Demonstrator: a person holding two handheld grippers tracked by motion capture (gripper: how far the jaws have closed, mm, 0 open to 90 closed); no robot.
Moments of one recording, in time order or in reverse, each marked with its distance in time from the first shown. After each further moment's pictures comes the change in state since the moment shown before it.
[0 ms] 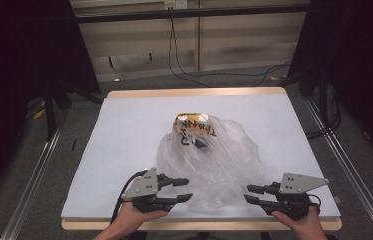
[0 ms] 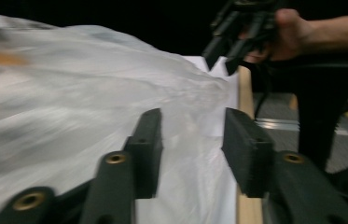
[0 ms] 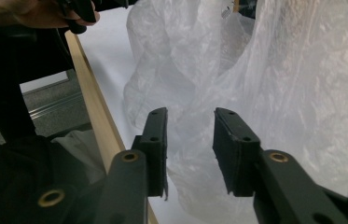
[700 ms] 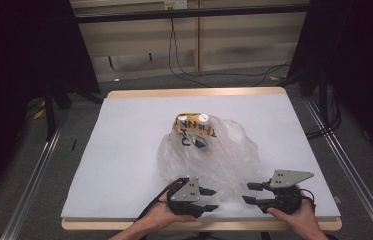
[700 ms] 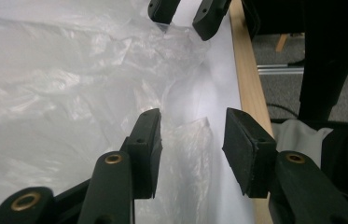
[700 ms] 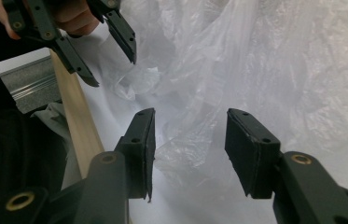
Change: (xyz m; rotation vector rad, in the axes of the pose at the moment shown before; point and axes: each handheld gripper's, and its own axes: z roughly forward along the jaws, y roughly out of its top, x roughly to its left) left arm -0.001 -0.027 0.080 0.211 -0.079 0.066; right arm -0.021 -0.015 0.021 0.127 -0.004 0.022
